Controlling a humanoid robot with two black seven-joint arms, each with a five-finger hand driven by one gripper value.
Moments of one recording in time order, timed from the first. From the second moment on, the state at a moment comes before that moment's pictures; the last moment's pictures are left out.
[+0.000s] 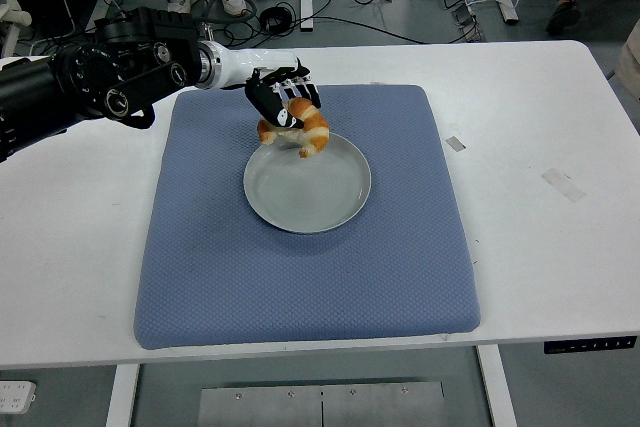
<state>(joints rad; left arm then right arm) -1.50 0.10 0.49 -0.58 0.46 -0.32 -0.21 -0.11 0.00 0.07 0.10 -0.10 -0.10 0.22</state>
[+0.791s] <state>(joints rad) -1.45 0.05 0.48 -0.58 0.45 -0.33 -0.21 -0.11 0.00 0.07 0.10 -0.10 -0.10 0.22</state>
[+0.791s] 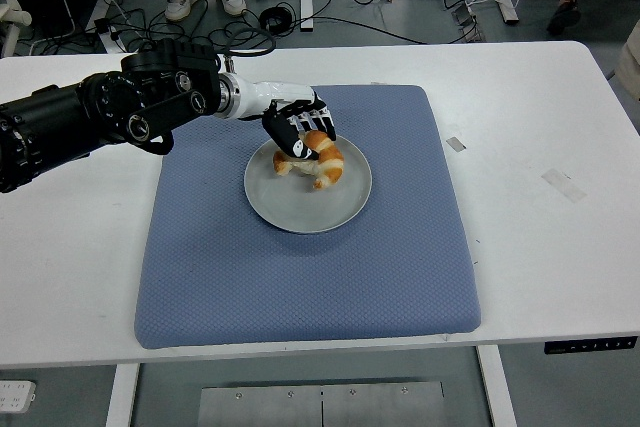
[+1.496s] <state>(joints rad) -1.44 0.04 0.47 -0.58 0.44 -0.33 -0.21 -0.11 0.00 0.07 0.10 -0.10 -0.10 0.22</state>
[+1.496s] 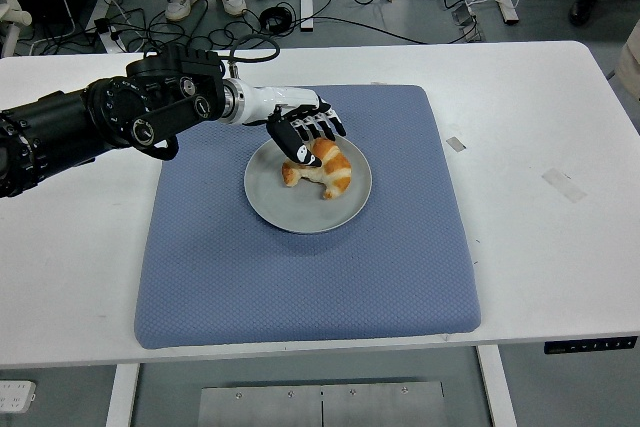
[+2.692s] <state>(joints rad) -1.46 0.15 0.32 -0.57 0.44 -0.37 -0.20 -0.11 0.00 0.07 0.10 -0.10 -0.10 0.22</state>
